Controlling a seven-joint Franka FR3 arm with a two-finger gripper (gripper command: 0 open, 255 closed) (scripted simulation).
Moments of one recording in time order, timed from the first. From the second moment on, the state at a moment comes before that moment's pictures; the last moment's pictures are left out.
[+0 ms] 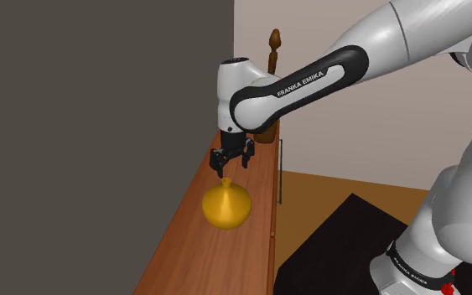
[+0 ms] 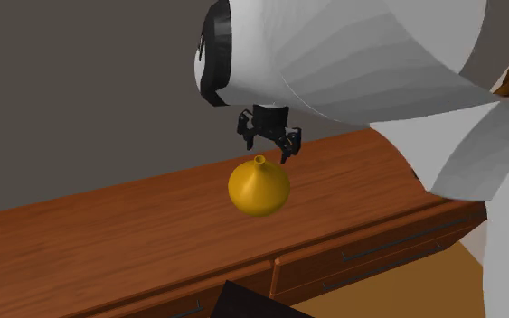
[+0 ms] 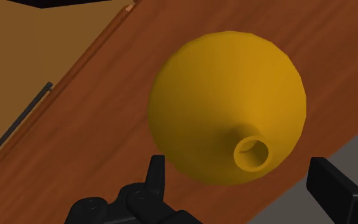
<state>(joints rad) 0.18 0.06 0.26 -2.11 0.02 2.16 0.55</state>
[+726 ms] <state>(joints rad) 0.20 0.19 0.26 -2.09 -0.03 2.27 0.60</state>
